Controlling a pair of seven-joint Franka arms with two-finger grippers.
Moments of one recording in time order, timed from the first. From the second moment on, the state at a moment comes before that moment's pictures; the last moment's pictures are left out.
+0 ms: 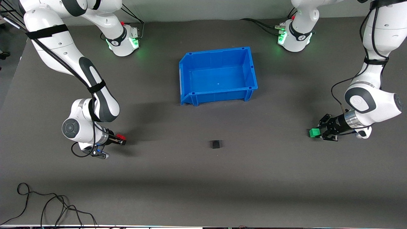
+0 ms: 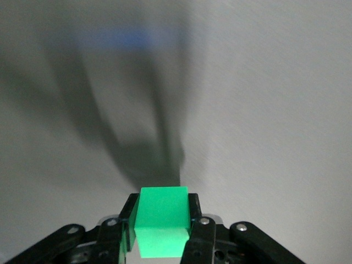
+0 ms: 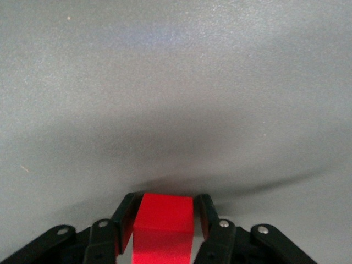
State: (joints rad) left arm 0.14 0.48 0.02 -2.06 -0.74 2.42 -0.78; right arm 0.09 0.60 -0.02 -1.91 0.10 2.43 0.34
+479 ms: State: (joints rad) left arm 0.01 0.47 0.02 -1.84 -0.65 2.26 -1.08; right arm 0.09 0.60 -0.02 -1.91 0.10 2.45 0.37
